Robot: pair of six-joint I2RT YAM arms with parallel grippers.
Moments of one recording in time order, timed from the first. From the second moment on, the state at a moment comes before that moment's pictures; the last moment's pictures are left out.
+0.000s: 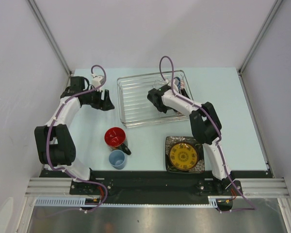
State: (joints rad) left arm 0.07 1.61 1.24 -0.57 0.66 0.28; right arm 0.67 2.24 1.90 -1.35 1.17 0.76
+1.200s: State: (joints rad) left arm -0.08 1.76 1.36 -0.61 0.52 0.34; right arm 0.40 1.43 1.13 -1.08 0.45 0.70
